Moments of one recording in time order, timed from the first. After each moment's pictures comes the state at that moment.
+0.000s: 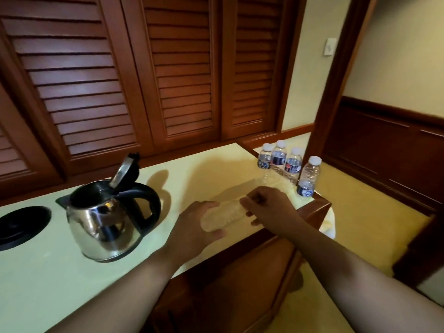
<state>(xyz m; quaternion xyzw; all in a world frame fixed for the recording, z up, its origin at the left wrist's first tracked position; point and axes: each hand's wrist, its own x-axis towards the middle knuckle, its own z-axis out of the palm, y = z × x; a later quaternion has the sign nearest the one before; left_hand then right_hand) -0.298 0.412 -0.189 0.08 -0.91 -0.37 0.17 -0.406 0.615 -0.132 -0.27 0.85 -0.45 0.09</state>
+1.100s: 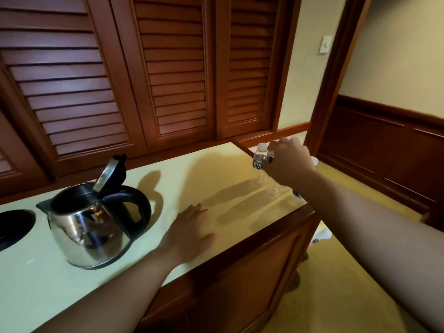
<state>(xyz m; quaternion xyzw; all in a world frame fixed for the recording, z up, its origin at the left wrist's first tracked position) -0.329 0.390 -0.226 0.09 -0.98 -0.19 0.01 -0.508 0.614 -0.076 -0.25 0.95 -0.06 -0.20</state>
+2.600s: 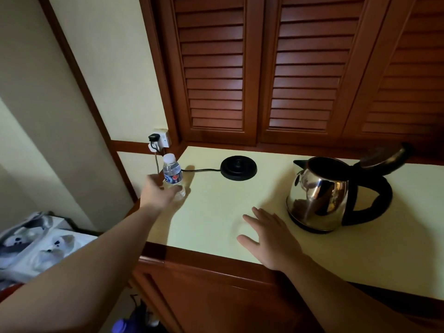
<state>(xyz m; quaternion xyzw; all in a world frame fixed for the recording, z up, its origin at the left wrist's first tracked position) 0.105 0.108 -0.183 0.62 -0.60 -0.36 0.36 -0.150 0.304 -0.240 -0.66 0.73 -0.15 0.09</state>
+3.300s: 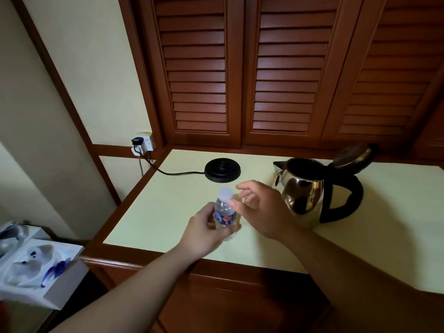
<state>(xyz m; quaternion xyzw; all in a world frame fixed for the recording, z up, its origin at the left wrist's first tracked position) 0.010 0.226 -0.217 0.37 -0.74 -0.47 0.30 -0.165 0.309 -0.150 -0.59 0.68 -0.41 0.13</state>
